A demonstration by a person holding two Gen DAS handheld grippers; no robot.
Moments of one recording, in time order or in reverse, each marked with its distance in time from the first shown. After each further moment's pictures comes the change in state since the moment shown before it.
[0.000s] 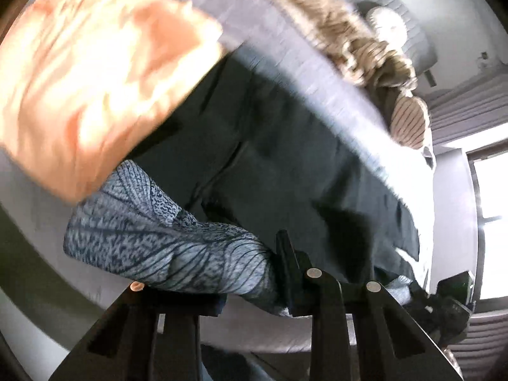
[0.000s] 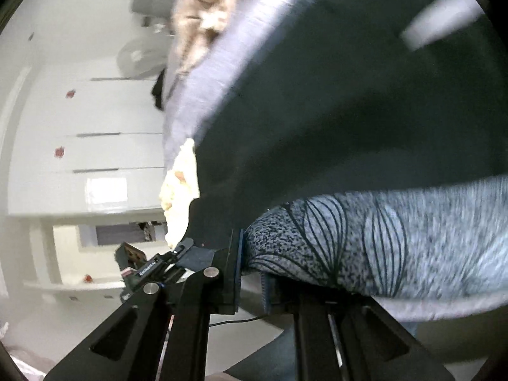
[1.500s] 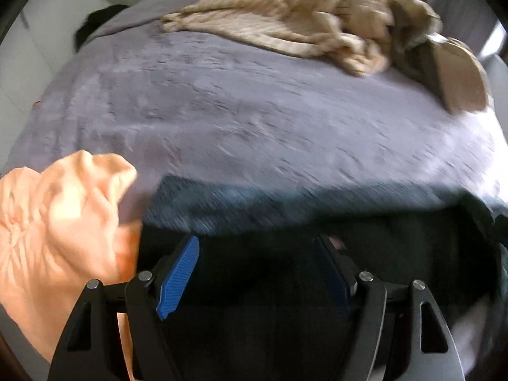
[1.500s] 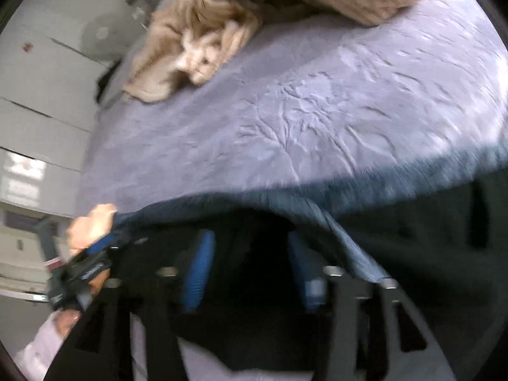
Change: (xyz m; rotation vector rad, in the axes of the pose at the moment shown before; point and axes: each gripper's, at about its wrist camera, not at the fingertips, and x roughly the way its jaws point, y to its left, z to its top) left arm 0.144 -0.094 0.172 0.469 -0.006 0.341; right arm 0.104 0.116 0.086 -0.185 -0.055 -0.465
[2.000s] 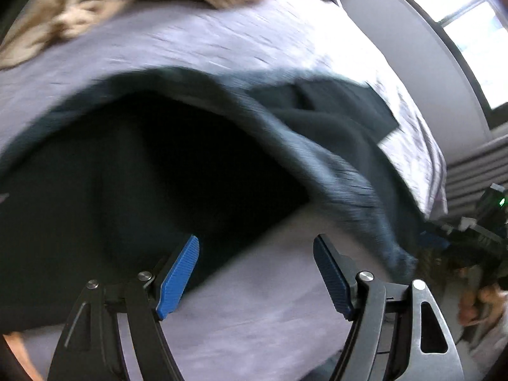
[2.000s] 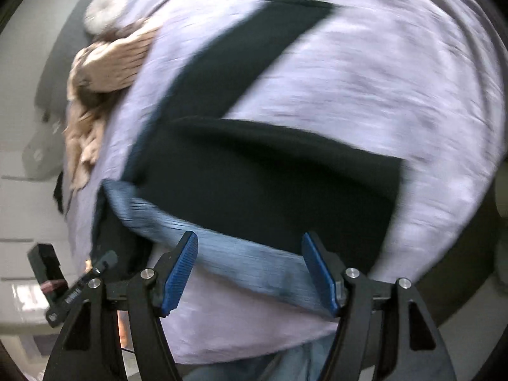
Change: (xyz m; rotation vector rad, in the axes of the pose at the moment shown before) left arm -0.023 -0.266 -0.081 0.355 0.230 -0.484; right arm -0.183 -0.233 -0.198 0.575 -0.127 -0.151
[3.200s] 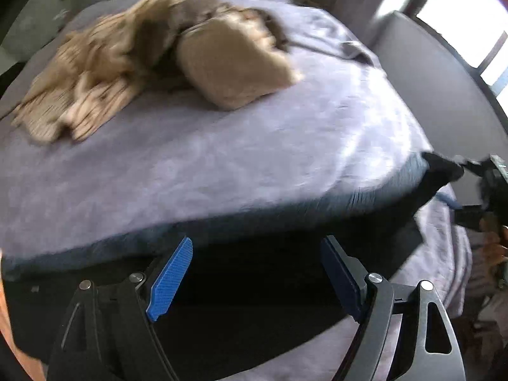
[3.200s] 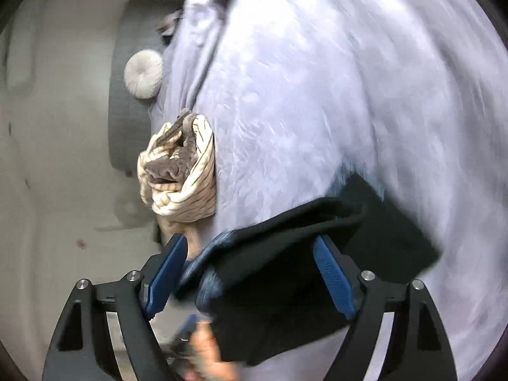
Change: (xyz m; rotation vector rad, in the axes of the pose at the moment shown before) left arm -0.028 -0.039 0.117 -0.131 -0.234 0.264; right arm -0.002 0.024 0.330 0.079 -0.011 0.476
